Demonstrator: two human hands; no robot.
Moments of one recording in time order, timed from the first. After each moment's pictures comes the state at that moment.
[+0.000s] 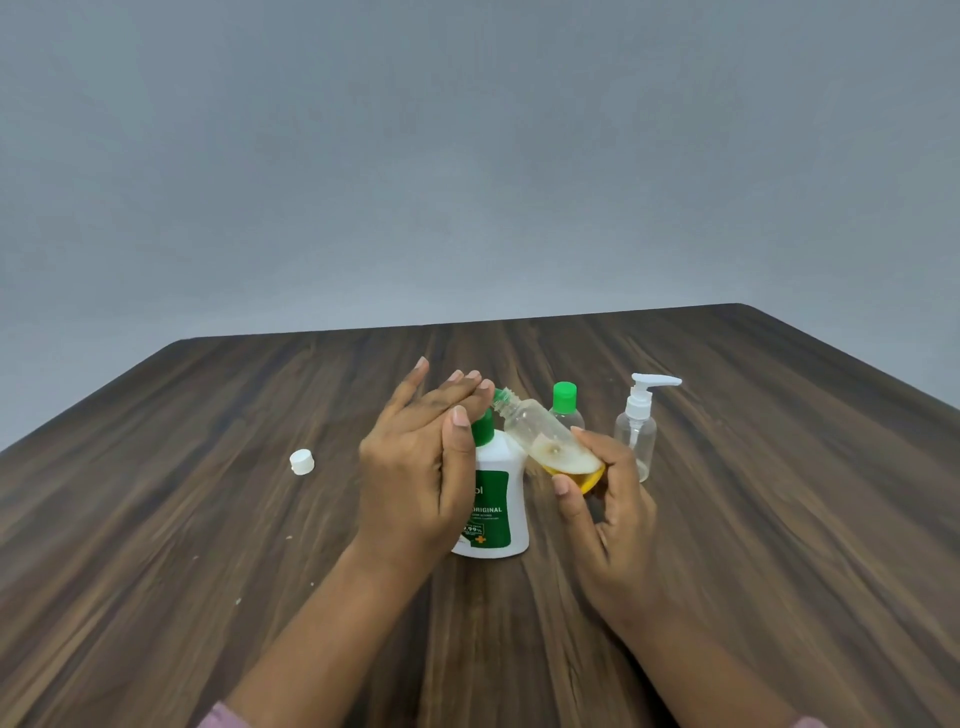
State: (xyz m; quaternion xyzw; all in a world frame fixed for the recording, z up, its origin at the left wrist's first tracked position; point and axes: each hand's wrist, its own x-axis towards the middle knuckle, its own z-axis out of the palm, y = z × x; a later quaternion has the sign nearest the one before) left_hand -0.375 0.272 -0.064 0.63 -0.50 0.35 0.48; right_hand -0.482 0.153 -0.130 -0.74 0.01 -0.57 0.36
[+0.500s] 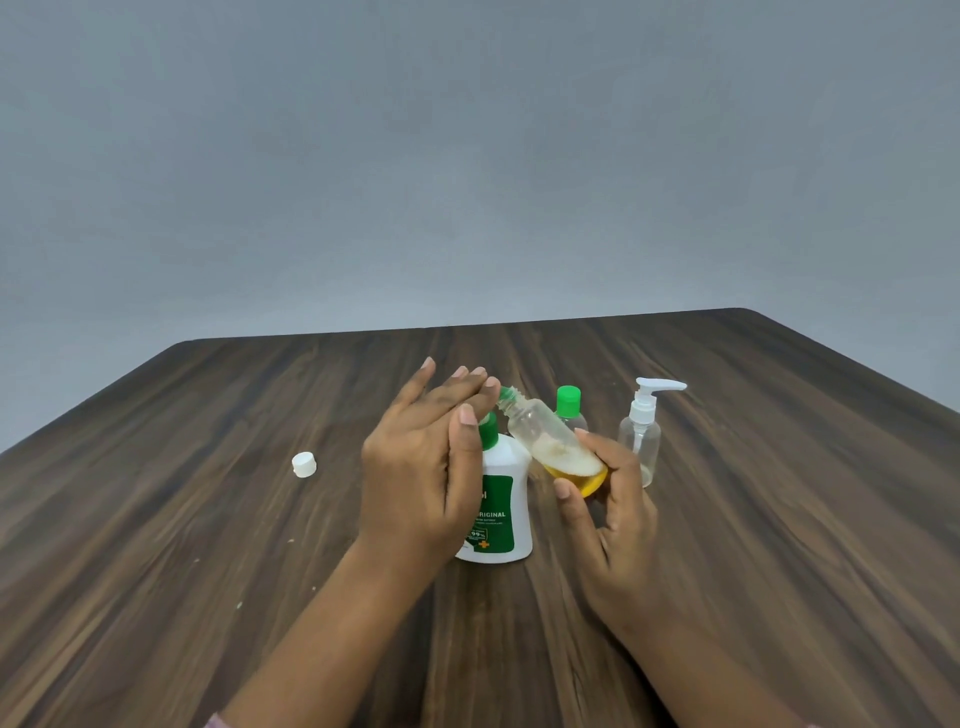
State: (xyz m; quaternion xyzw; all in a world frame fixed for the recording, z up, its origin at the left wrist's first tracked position) left_hand -0.377 0.273 -0.063 0.63 -0.50 0.35 0.48; right_hand -0.482 0.153 -0.131 -0.74 0.01 -0.58 0.35
